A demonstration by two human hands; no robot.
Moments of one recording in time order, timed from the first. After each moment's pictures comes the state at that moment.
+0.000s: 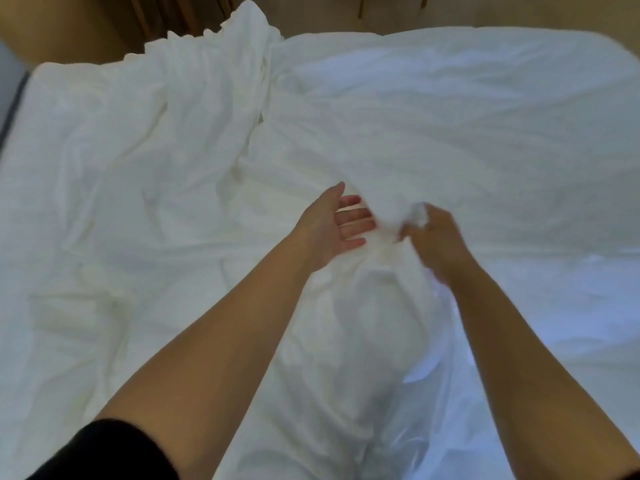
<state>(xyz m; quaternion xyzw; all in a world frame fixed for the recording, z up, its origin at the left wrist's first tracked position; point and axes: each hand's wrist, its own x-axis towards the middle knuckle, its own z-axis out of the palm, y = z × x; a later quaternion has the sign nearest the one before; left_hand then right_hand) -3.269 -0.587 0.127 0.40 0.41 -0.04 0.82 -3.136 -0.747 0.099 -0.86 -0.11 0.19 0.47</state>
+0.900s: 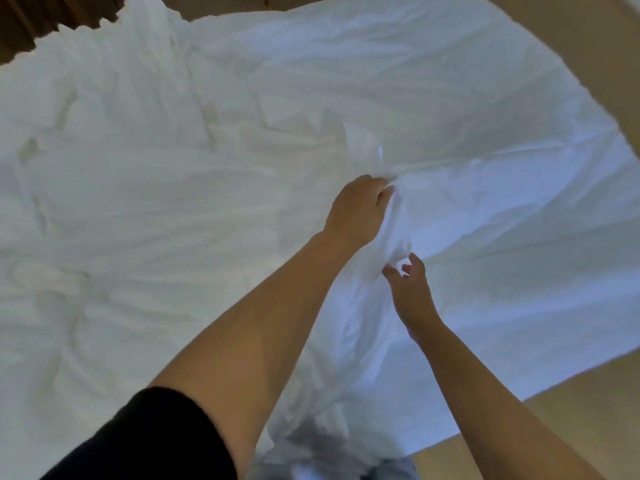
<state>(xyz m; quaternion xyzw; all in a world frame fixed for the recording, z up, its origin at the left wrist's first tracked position) -3.288 -0.752 0.129 0.91 0.07 0.04 0.40 -3.329 -0.898 0.058 -0.82 0.13 0.25 0.50</state>
